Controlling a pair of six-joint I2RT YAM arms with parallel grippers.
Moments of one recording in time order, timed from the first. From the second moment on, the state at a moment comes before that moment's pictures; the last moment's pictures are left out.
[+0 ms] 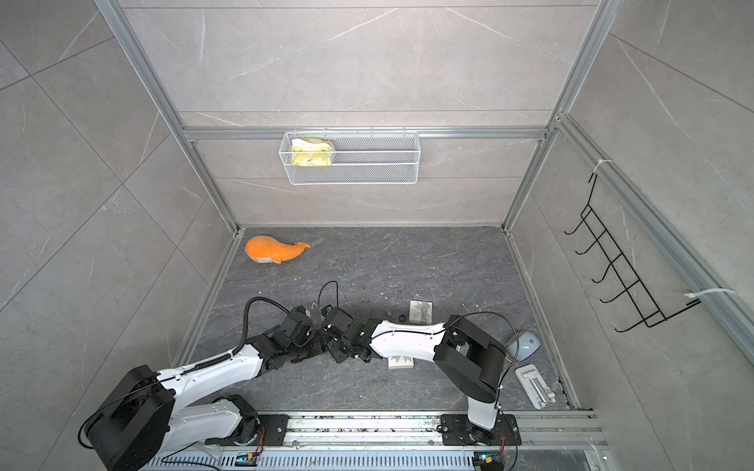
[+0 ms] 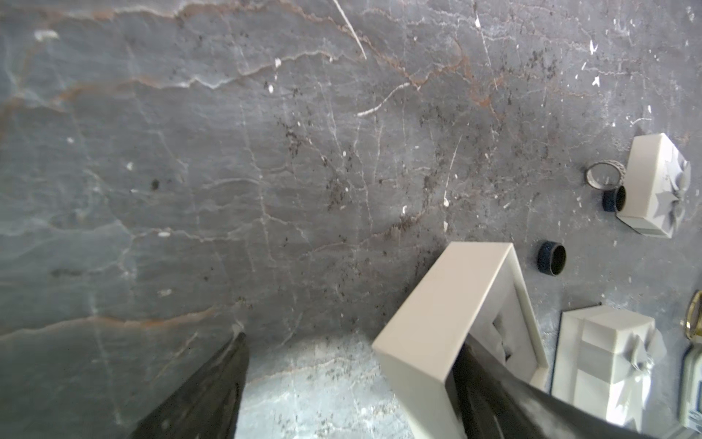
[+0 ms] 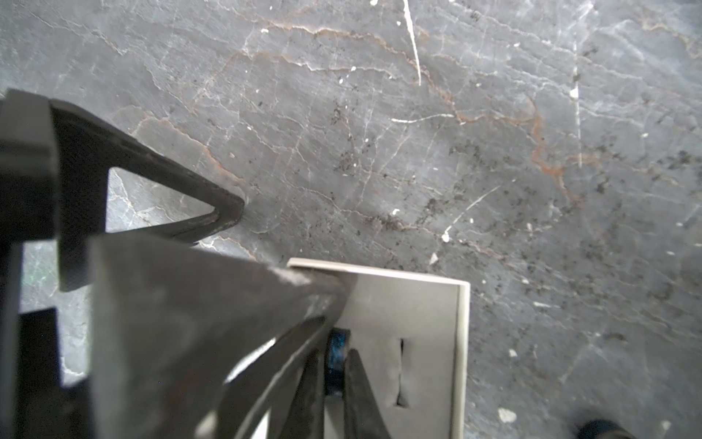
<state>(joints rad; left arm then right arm) -0.67 1.22 0.46 -0.22 0.02 -0.88 1.08 1.83 1.13 -0.30 0.06 0.35</state>
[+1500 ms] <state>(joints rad) -0.67 1.34 0.49 -0.10 0.01 -0.80 1.08 1.72 0.92 -0.03 0.17 0.35</state>
